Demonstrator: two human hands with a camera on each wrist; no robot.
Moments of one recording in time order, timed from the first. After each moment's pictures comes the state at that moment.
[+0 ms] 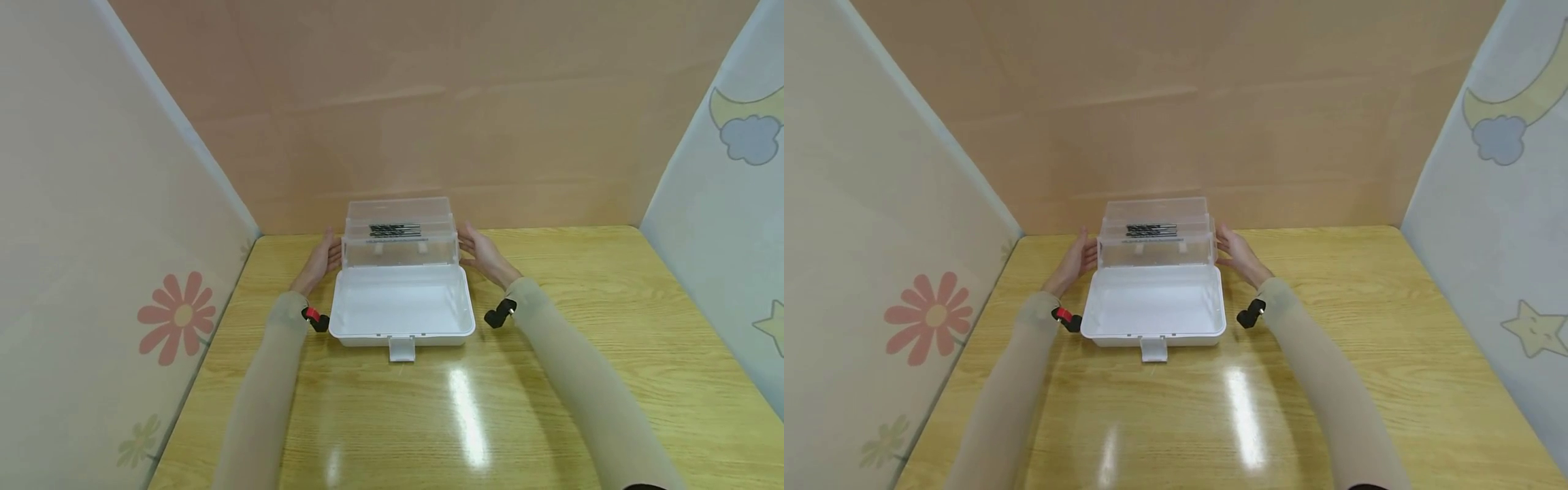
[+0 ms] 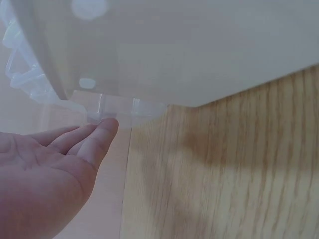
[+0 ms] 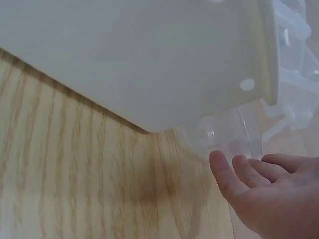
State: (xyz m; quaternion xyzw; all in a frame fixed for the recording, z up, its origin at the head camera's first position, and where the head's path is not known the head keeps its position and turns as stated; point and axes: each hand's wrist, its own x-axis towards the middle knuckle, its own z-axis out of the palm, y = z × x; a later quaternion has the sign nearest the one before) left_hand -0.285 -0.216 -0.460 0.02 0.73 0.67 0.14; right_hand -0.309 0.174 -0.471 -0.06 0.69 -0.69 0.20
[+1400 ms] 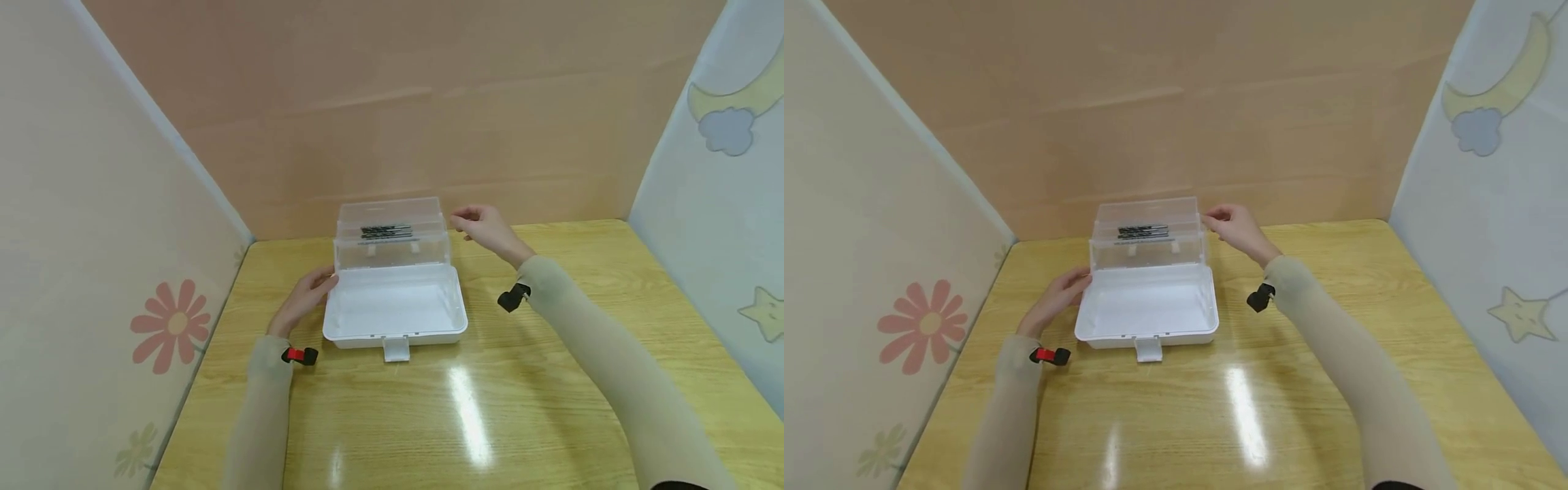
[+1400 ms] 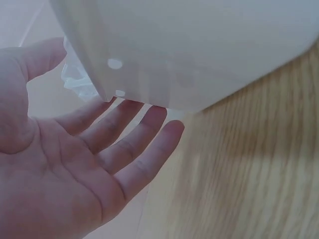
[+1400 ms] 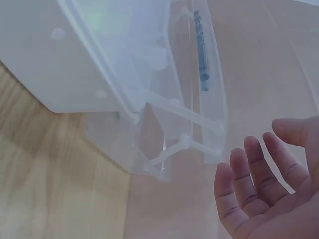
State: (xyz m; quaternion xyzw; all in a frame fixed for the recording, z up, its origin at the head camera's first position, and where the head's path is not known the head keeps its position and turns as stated) left_hand -0.220 -0.232 -0.471 0.06 0.81 0.57 0.15; right_hand -0.286 0.185 -0.381 -0.08 0.85 -0.51 0.07
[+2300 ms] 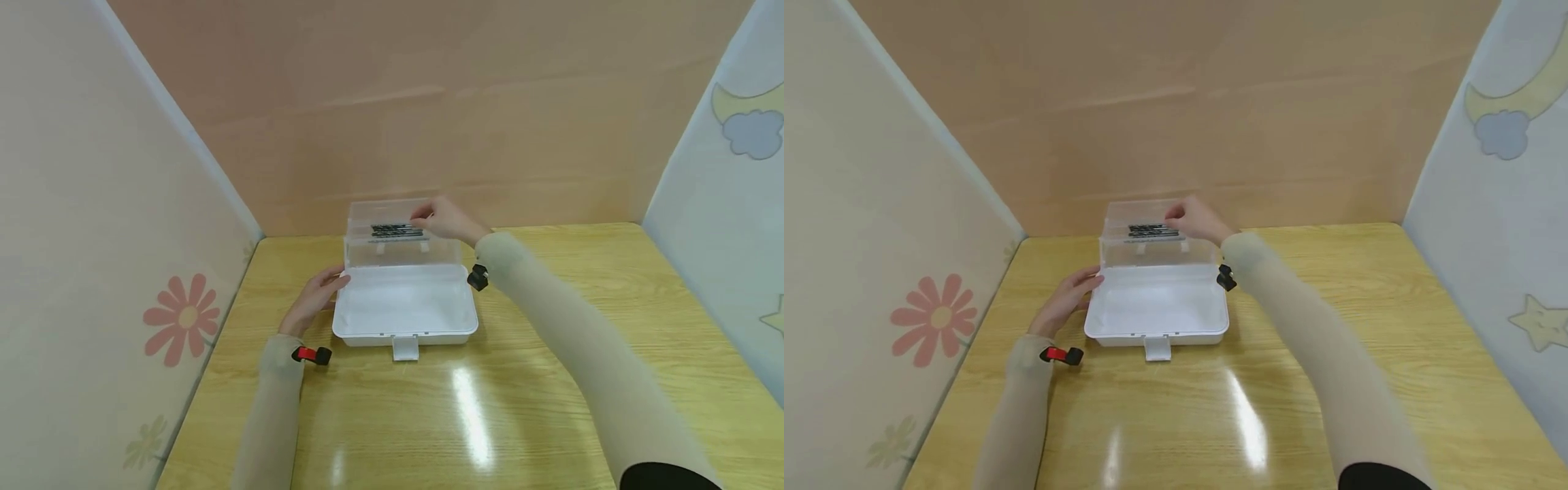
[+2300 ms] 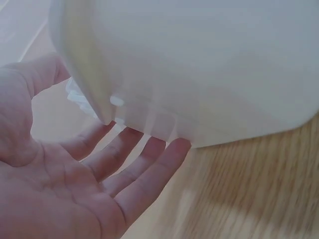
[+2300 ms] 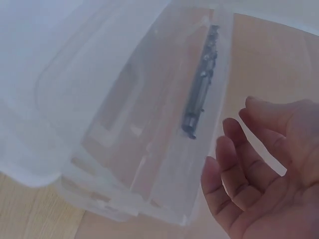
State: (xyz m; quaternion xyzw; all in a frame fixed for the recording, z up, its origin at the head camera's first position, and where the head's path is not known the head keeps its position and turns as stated) left_hand -0.214 -0.209 -0.470 -0.01 0.77 0.61 0.16; right_hand -0.314 0.110 -0.355 -0.21 0.90 -0.36 0.12
